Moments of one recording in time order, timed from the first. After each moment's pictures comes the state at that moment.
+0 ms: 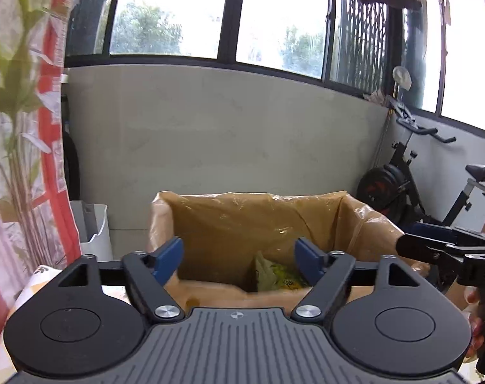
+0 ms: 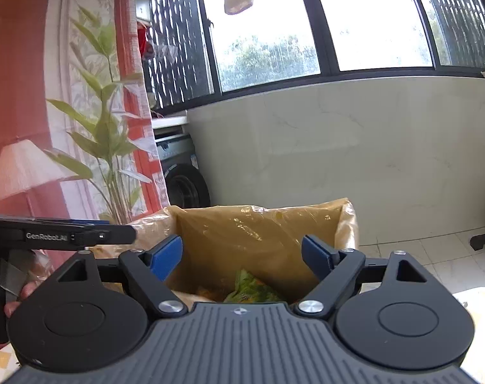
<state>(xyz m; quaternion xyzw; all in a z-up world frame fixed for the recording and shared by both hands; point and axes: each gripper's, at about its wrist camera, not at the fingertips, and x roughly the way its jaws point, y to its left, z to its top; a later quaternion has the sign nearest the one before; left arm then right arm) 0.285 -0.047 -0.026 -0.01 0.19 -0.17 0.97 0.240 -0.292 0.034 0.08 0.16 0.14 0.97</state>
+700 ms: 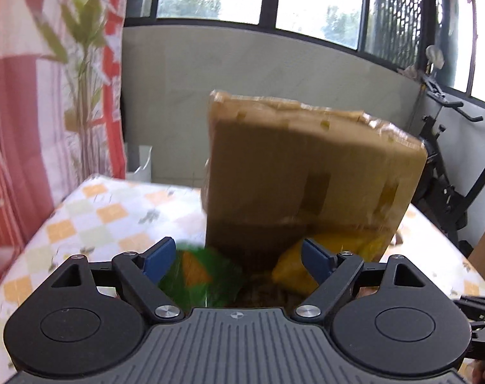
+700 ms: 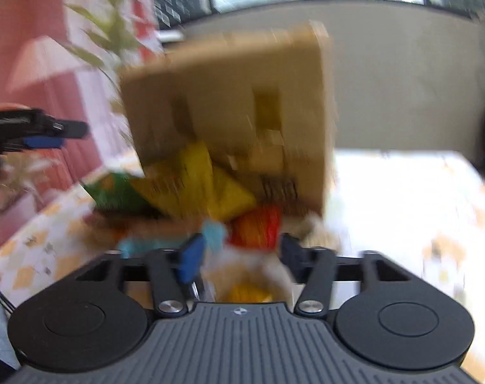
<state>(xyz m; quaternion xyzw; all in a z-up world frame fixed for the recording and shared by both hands) 0.180 -0.009 -0.105 -0.02 0.26 -0.10 0.96 0.105 -0.264 -0.085 0.06 0.33 0.10 0.93</state>
